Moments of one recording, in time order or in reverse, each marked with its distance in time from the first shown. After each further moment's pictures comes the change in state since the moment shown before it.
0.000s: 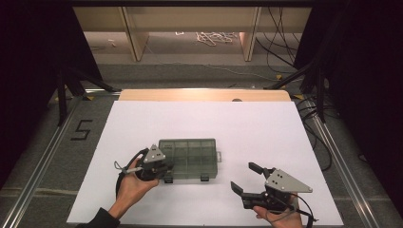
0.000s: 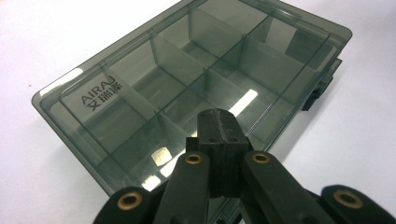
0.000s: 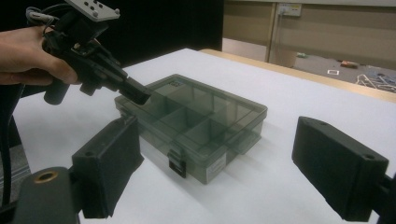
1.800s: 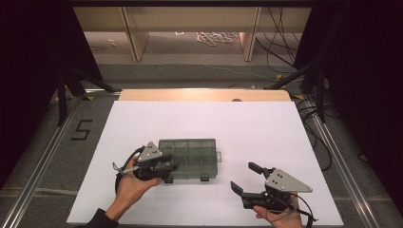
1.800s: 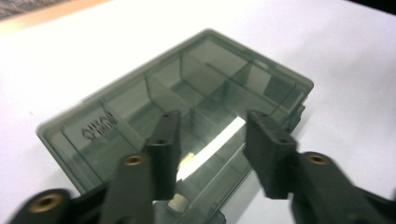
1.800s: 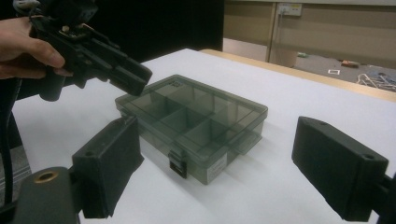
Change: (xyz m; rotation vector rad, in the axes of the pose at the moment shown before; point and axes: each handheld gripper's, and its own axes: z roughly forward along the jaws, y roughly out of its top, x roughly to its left) left arm -0.007 0.012 -0.018 -0.149 -0.012 -0.050; right arm 0.000 0.000 0.001 0.000 0.002 0.002
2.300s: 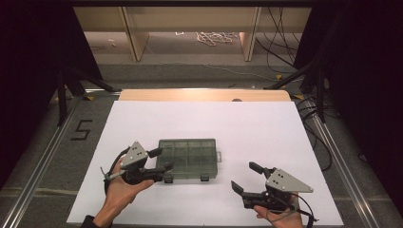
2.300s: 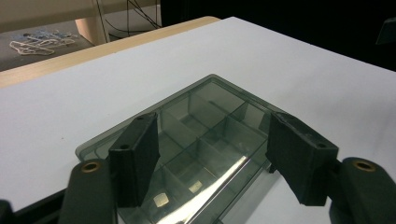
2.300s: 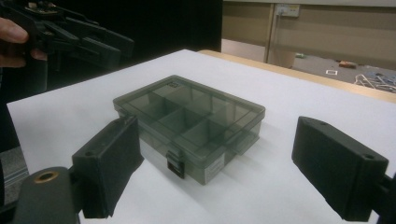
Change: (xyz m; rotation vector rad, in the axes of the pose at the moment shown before) left arm 0.004 -0.002 -0.034 -0.140 0.004 -0.024; right arm -0.001 0.000 -0.002 0.013 -0.002 0.000
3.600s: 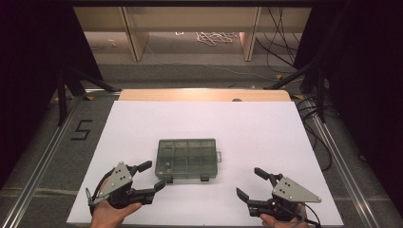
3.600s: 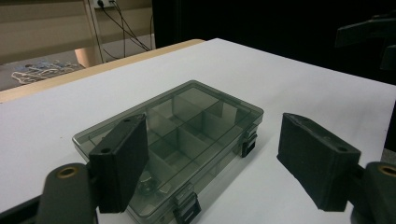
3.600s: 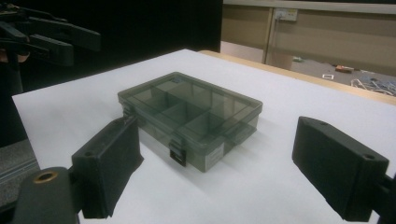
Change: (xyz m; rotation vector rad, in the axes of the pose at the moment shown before) left arm -0.023 -0.031 -0.041 -0.114 -0.009 0.031; right arm 0.004 -0.008 -0.020 -0.012 -0.009 -0.021
